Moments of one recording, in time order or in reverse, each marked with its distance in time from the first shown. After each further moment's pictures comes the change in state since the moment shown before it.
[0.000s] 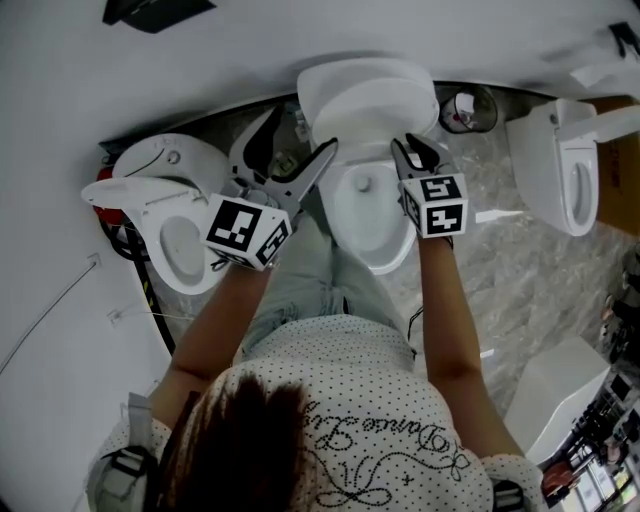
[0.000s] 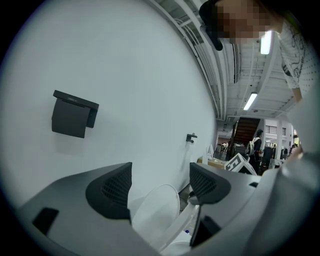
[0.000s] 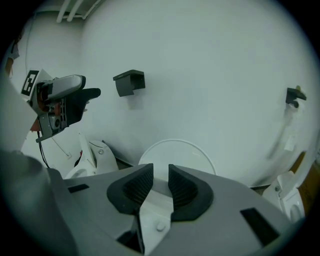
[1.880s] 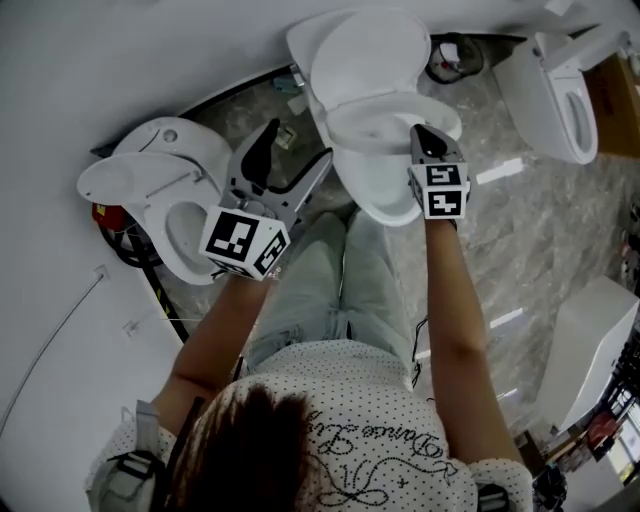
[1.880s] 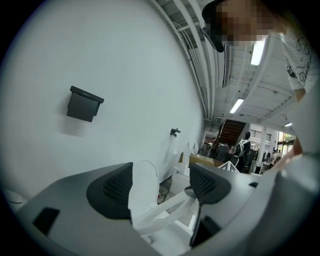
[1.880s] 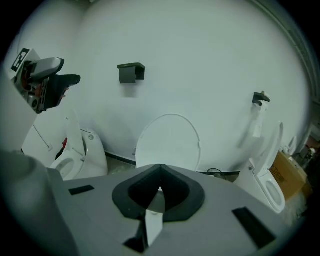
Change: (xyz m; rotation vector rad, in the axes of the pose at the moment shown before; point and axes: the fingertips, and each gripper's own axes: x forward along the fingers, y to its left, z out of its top) left arm -0.140 -0.050 -0.062 -0.037 0.052 -0.144; right arm -0.064 0.063 -0.120 0.024 0.013 -0.266
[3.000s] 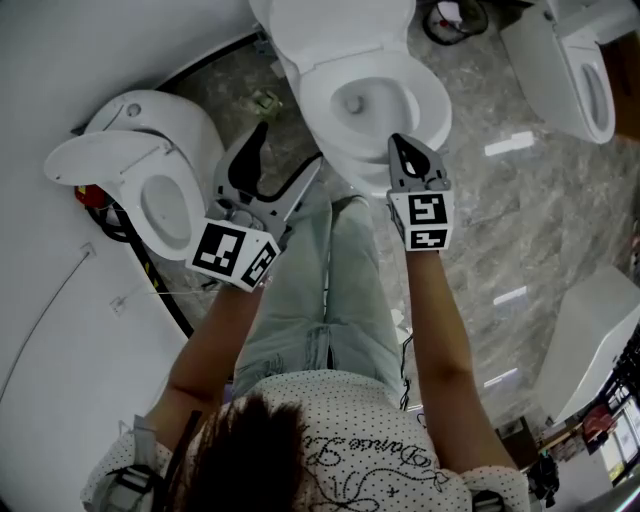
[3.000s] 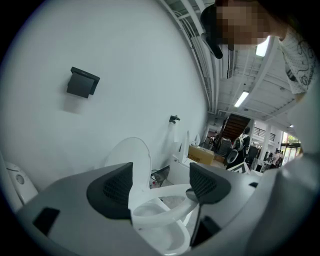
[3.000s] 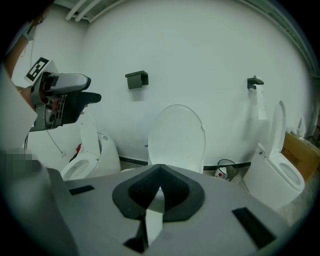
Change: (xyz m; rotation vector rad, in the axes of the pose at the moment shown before) left arm 0.026 -0.078 -0.096 -0.043 0.102 0.035; right arm -0.042 0.018 -0.102 0.075 -0.096 0.109
